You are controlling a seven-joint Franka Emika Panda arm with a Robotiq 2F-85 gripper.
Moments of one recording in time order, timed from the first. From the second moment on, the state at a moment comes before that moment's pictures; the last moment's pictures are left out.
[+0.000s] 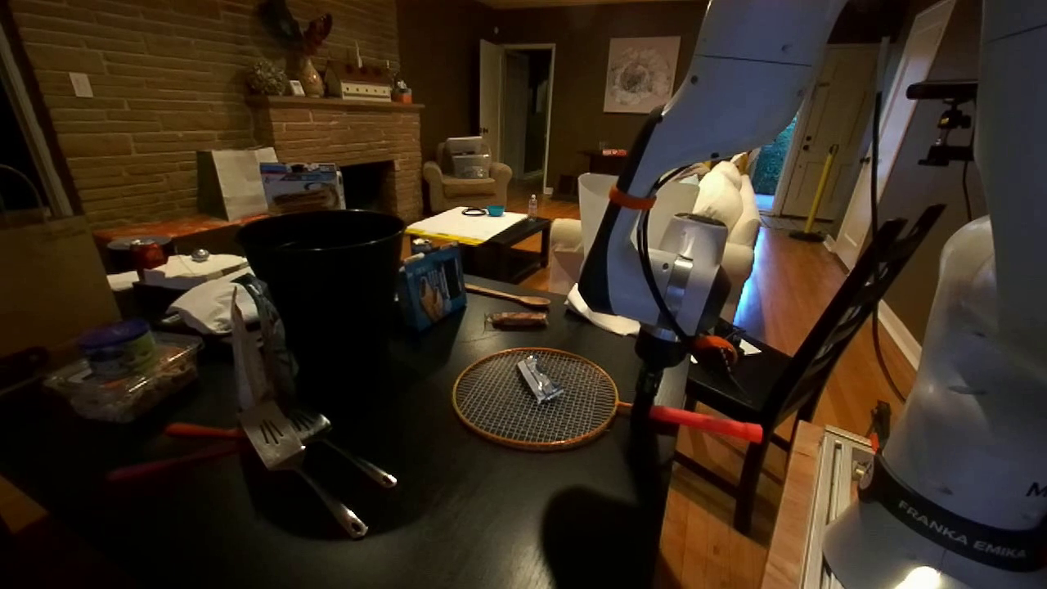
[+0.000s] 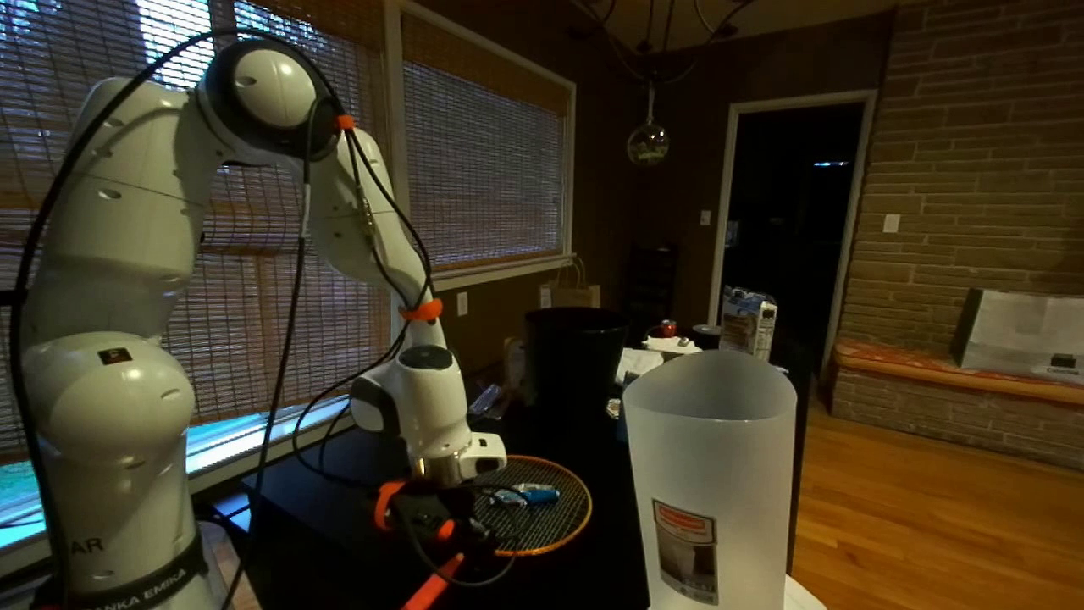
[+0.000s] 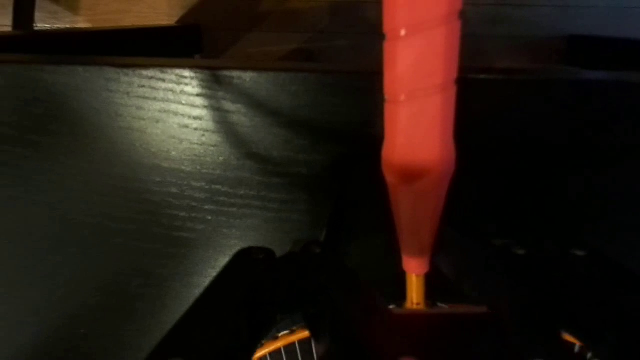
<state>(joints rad) 0.15 0.28 -0.23 -2.74 1.25 3.13 -1.56</state>
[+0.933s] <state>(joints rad) 0.43 0.29 -0.52 -2.74 1.09 3.04 -1.43</state>
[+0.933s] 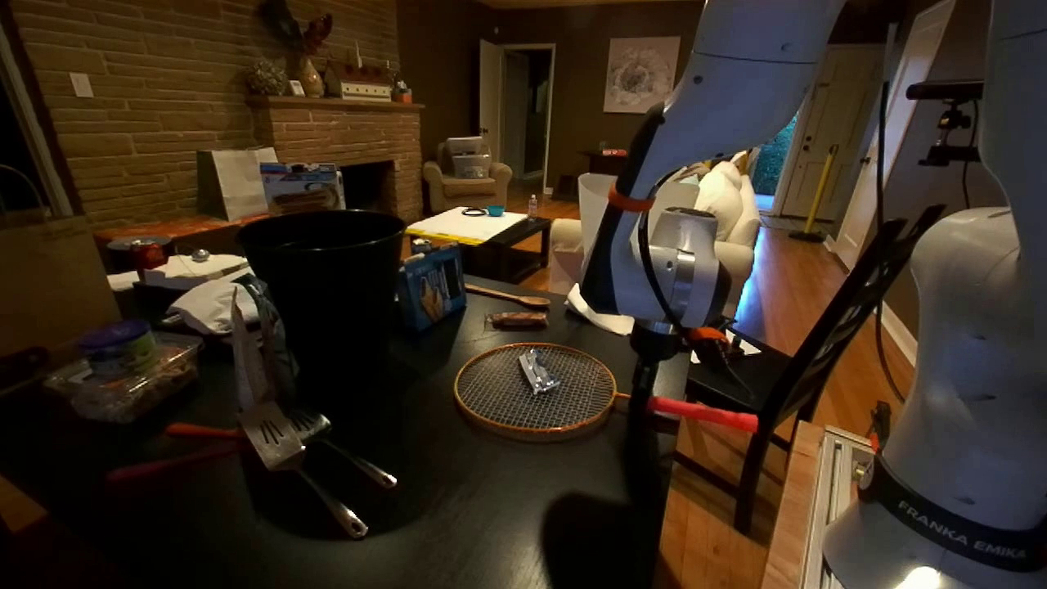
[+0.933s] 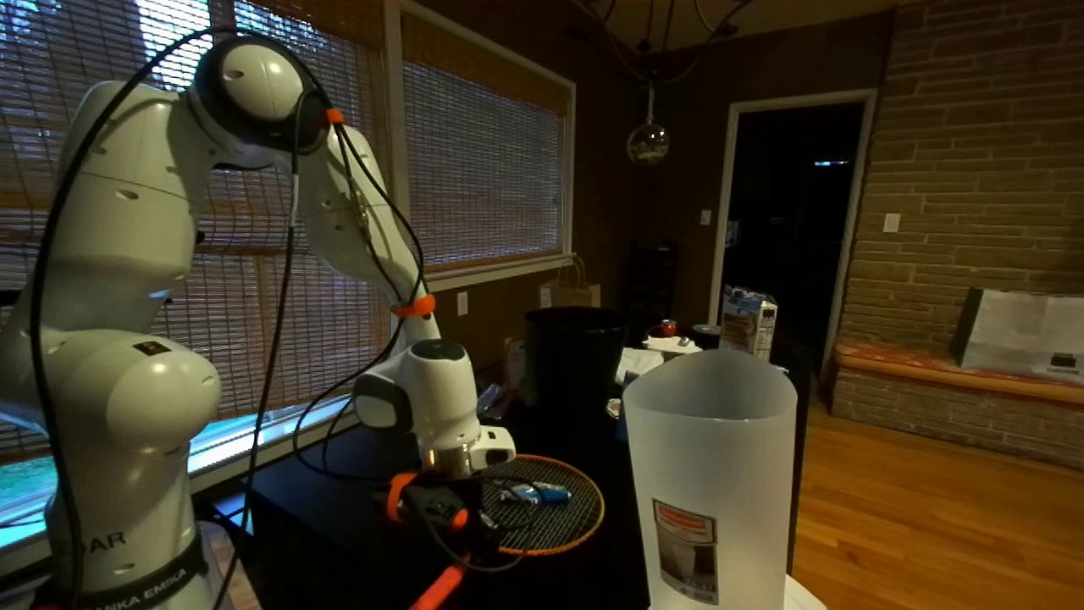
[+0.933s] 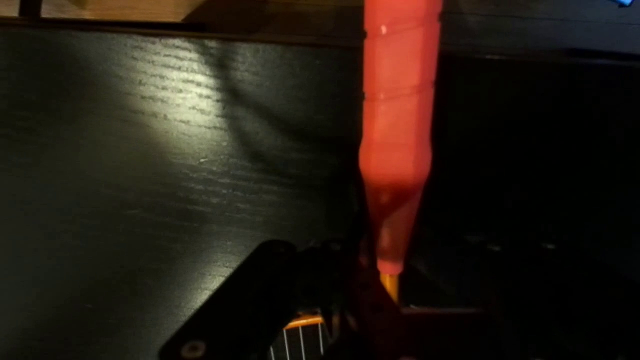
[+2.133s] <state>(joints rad) 0.76 0.30 -0.82 -2.74 1.04 2.93 -1.34</state>
